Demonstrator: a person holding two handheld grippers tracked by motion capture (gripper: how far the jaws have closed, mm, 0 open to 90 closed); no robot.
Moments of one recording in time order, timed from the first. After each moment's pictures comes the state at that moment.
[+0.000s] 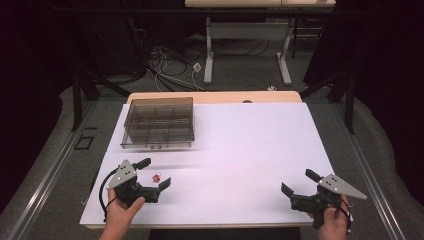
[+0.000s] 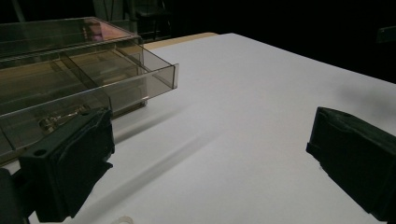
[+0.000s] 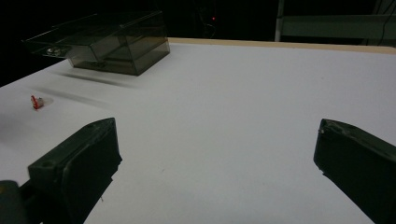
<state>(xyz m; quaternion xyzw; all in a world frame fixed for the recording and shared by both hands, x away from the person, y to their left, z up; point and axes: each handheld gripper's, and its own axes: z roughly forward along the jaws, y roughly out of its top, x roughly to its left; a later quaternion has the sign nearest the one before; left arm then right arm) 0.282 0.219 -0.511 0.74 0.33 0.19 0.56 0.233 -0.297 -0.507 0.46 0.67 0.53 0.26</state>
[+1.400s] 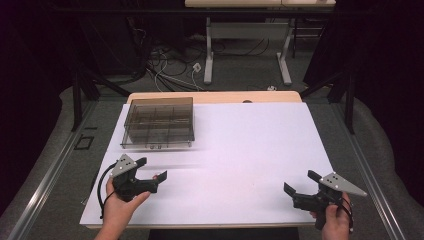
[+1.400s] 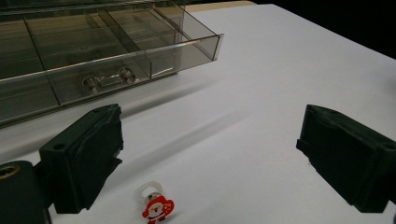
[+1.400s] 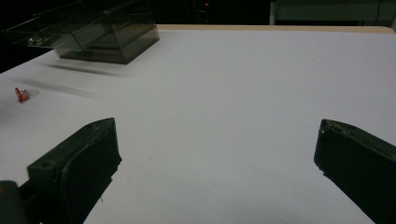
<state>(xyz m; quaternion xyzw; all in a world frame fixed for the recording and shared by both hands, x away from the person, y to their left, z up) 0.294 0.224 -0.504 0.75 0.41 0.17 0.50 0.238 -0.306 -0.514 0.47 0.67 0.51 0.25</state>
